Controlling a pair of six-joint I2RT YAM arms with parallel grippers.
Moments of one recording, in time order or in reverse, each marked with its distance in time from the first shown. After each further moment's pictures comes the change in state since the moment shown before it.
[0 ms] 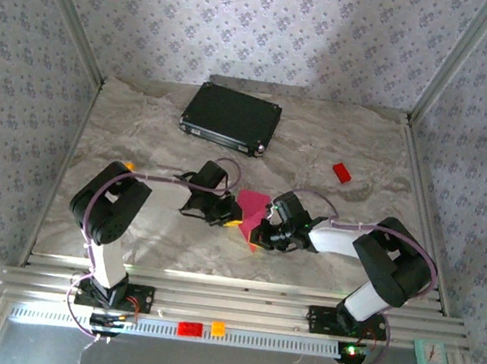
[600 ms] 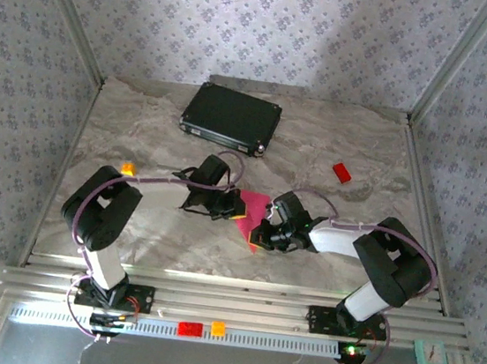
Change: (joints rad) left arm -0.028 -0.057 0.030 -0.003 -0.004 0.027; right arm -0.003 -0.001 0.000 -0.004 -0.002 -0.007
